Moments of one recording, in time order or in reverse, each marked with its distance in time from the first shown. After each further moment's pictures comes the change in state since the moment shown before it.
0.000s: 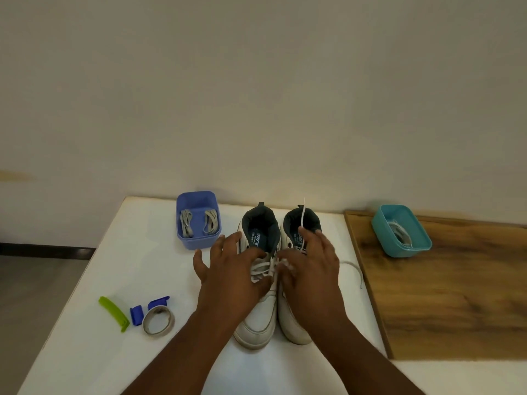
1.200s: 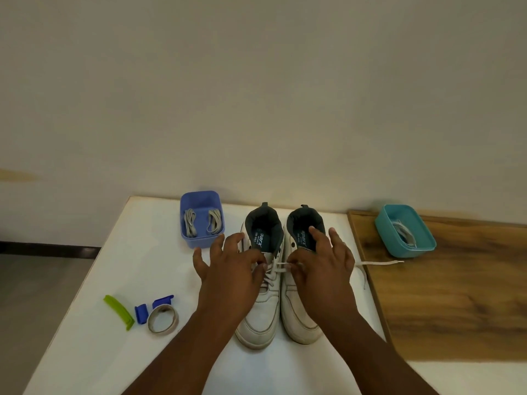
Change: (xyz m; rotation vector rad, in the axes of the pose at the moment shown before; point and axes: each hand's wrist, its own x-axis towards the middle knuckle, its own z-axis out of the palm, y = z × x) left_hand 0.001 -0.005 0.001 0.019 0.087 0.003; right_hand 0.007 0.017 0.005 -0.071 -0.061 0.059
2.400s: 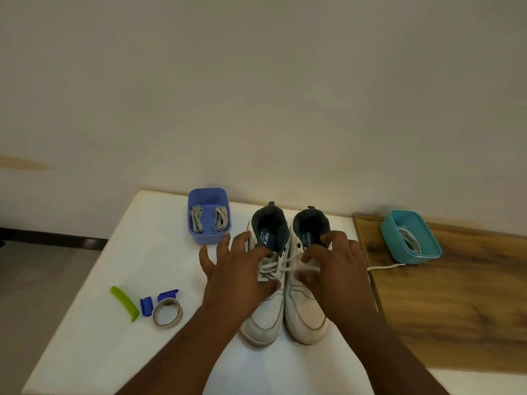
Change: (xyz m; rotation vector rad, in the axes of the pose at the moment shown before) left_hand -0.001 0.001 -0.005 0.039 -0.131 -0.005; right_hand 0.003 0.003 -0.029 -0.098 -0.032 -0.042
